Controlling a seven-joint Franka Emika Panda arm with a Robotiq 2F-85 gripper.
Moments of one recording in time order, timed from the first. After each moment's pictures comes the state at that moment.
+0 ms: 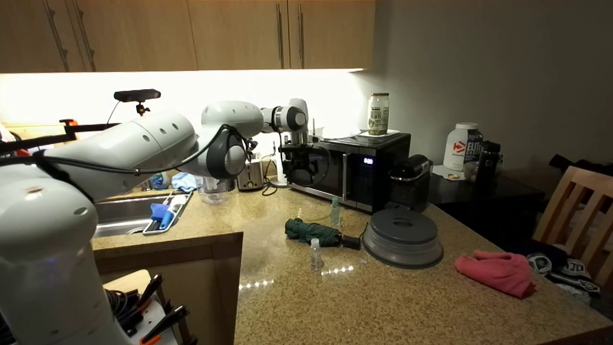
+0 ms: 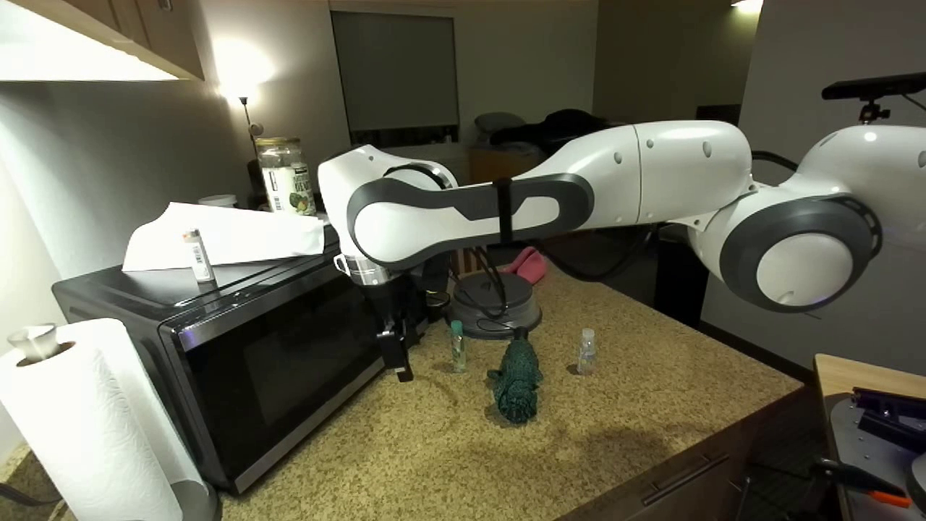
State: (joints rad) arm 0.36 1.31 0.02 -0.36 -0.11 1.54 -0.21
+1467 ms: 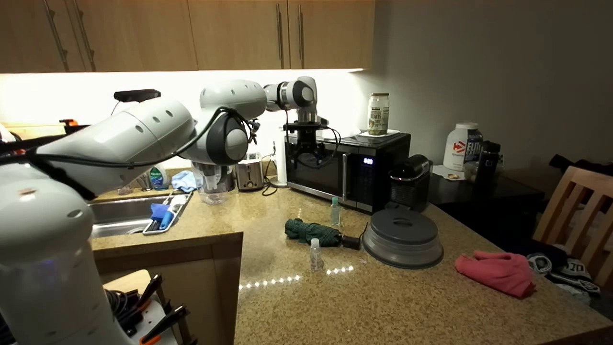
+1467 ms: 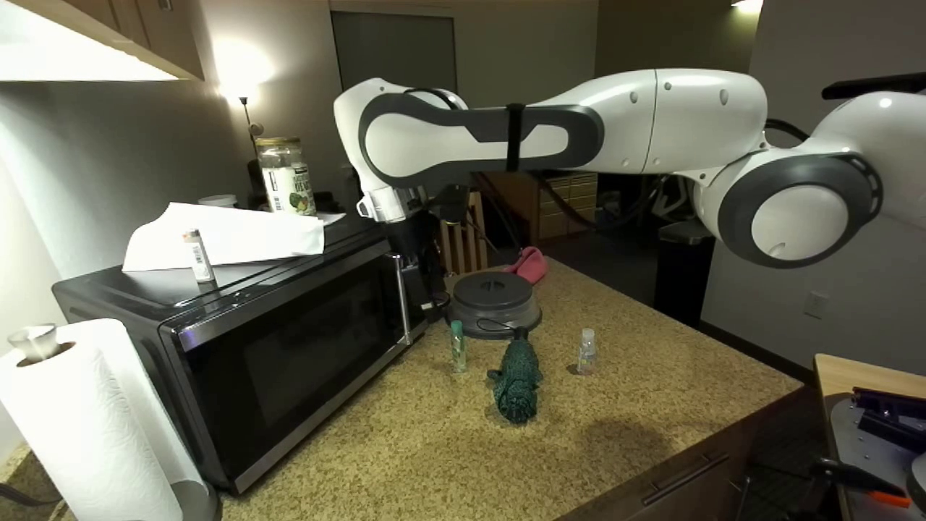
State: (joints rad) arm 0.31 1.19 0.00 -0.36 -0.12 1.33 -0.24
